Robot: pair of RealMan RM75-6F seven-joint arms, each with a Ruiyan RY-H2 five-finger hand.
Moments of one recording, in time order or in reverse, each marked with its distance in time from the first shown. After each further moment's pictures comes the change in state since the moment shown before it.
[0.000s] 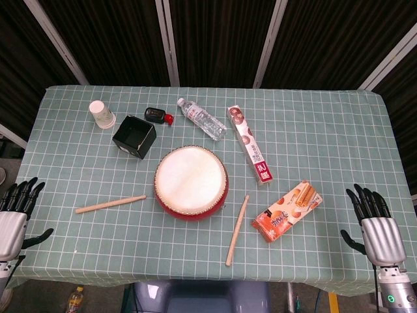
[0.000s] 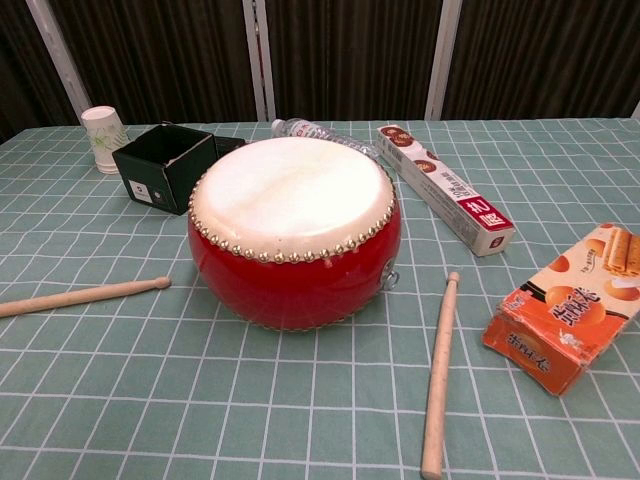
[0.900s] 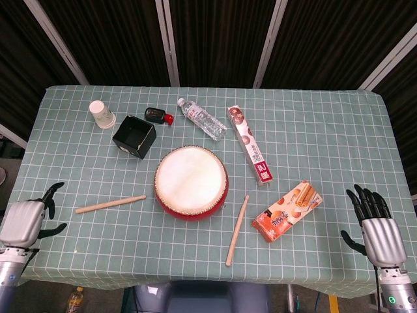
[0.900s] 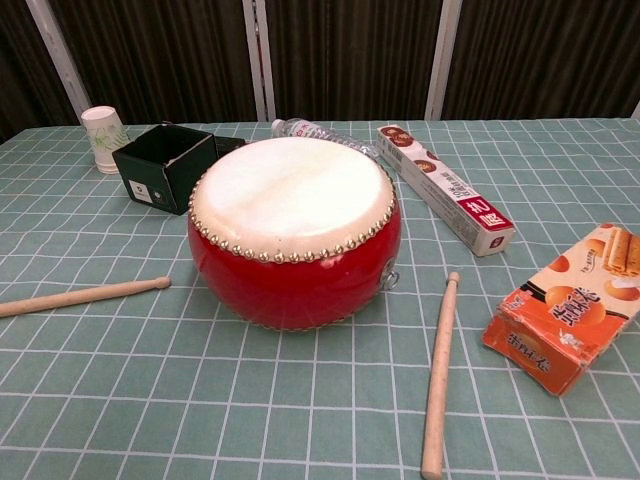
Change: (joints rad) left arm -0.088 0.018 -0.054 -0.156 -0.175 -0.194 0.115; right arm -0.002 0.002 -0.004 0.005 -0.013 0.008 0.013
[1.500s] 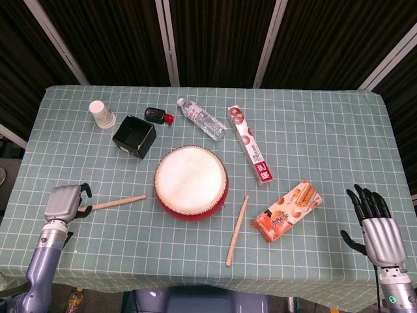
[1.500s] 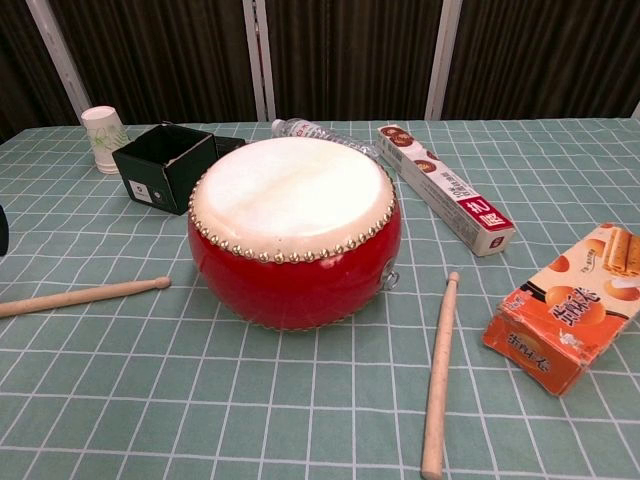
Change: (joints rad) left arm -0.221 -0.206 -0.106 0.019 -0.513 -0.209 0.390; right arm 0.004 0.002 0.002 -0.001 0.007 -0.008 0.015
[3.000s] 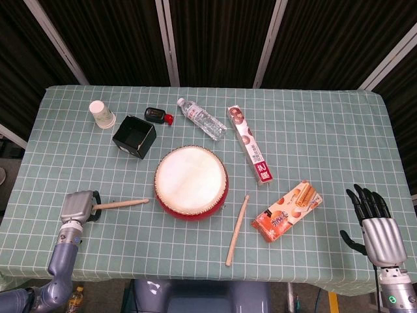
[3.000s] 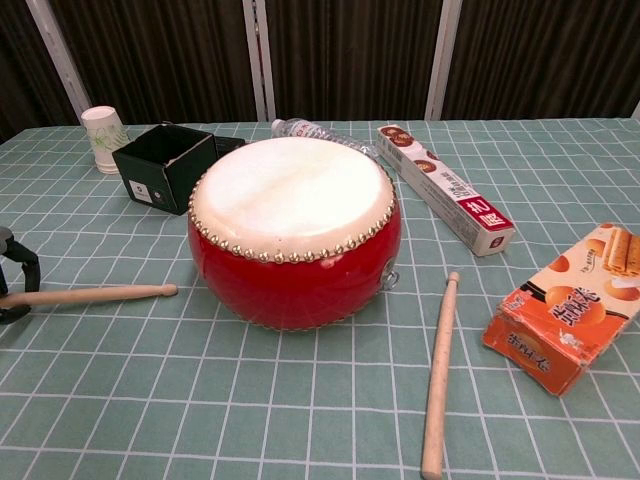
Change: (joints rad) left arm -0.086 -0.142 0.048 0.143 -0.146 -0.007 0.009; right arm -0.001 0.000 0.001 0.002 -0.005 0.007 0.013
